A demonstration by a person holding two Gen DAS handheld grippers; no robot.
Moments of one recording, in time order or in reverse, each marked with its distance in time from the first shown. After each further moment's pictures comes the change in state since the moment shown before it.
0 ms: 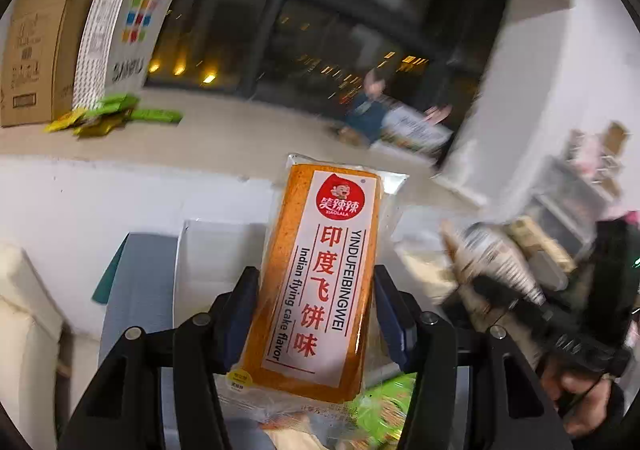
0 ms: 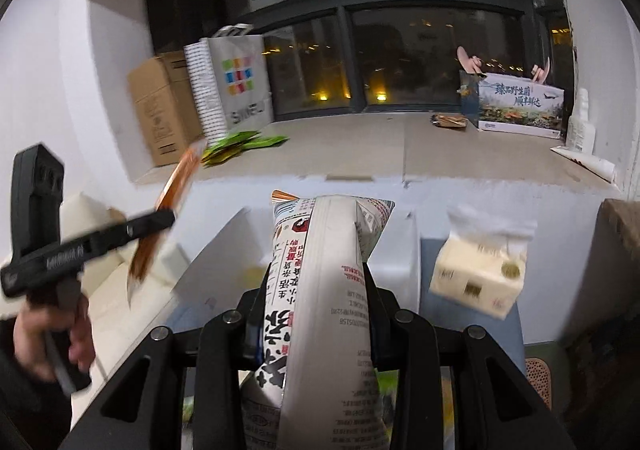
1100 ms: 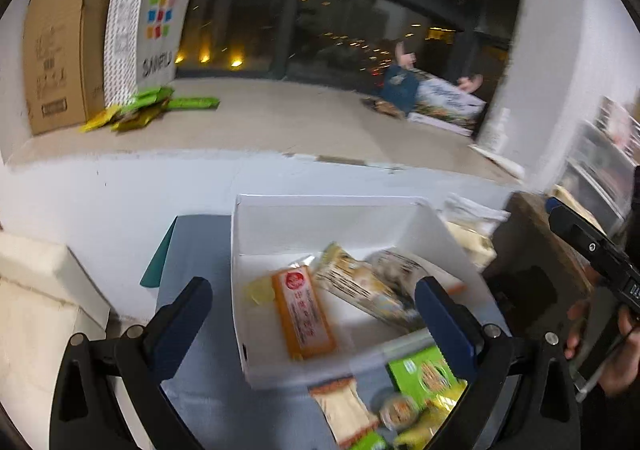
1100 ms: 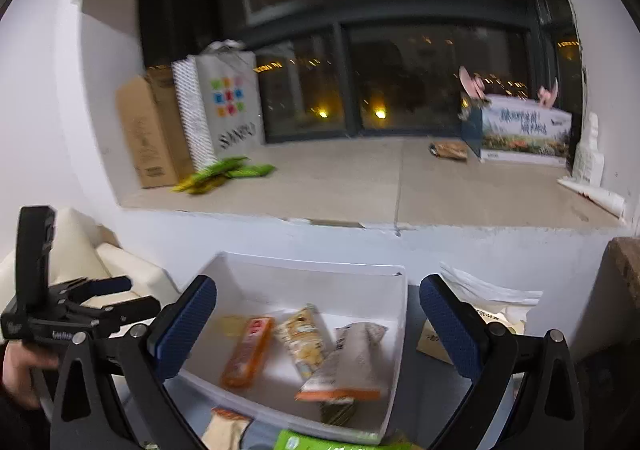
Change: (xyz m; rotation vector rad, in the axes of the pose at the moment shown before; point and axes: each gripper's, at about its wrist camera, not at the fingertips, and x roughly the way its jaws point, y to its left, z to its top) left arm -0.043 -0.001 -0.033 0.073 0.060 0.115; right arm 0.017 -0.016 0.035 -0.032 -0.091 0.010
